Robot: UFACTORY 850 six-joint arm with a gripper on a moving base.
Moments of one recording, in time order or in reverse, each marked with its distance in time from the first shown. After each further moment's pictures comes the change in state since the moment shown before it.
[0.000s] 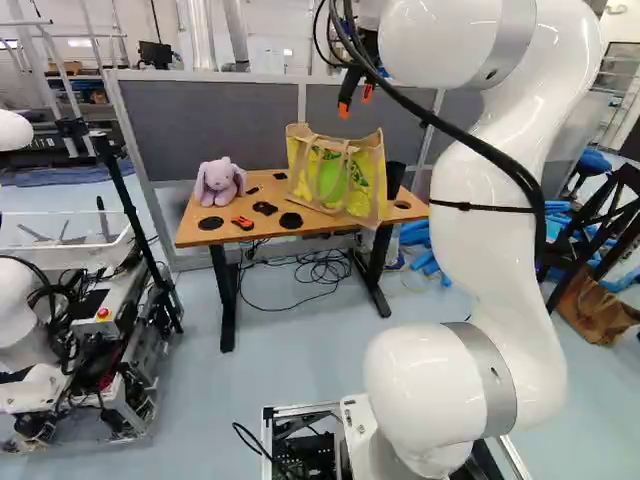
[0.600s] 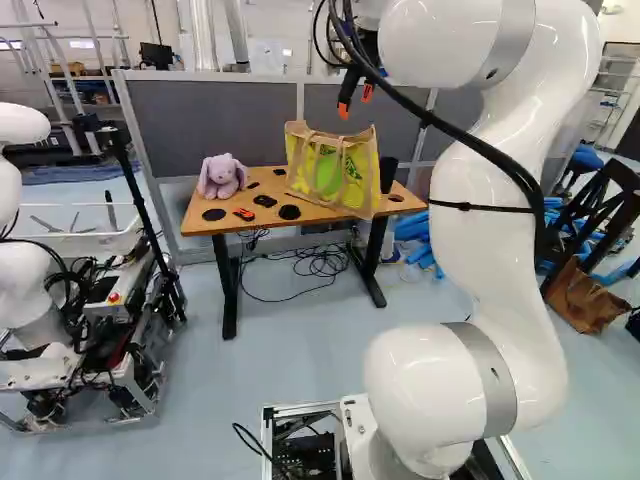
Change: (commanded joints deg) arm 0.0 0.0 0.0 0.0 0.0 0.0
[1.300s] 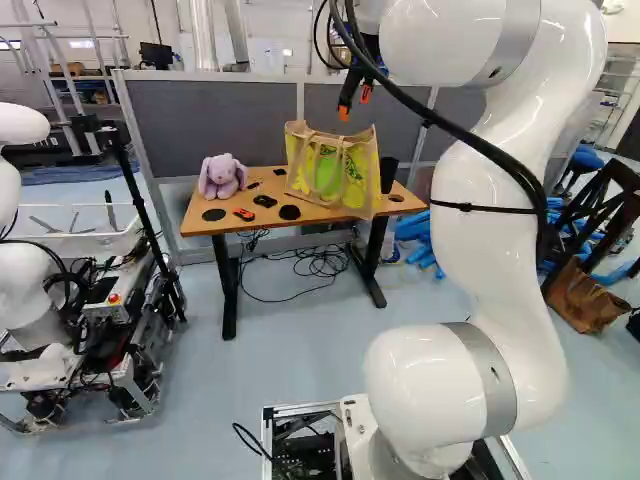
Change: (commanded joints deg) arm 0.1 1.1 2.9 0.0 3.1 -3.4
